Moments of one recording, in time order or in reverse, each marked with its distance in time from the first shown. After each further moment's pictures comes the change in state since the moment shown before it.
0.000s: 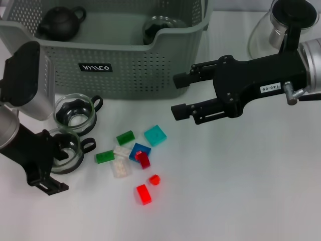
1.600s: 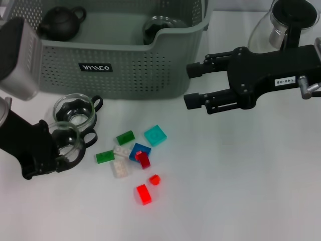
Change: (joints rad) left arm -0.062 0.005 -0.125 0.073 -0.038 0.178 0.003; right arm -0.021 -0.013 0.057 -0.002 0.003 -0.013 -0.022
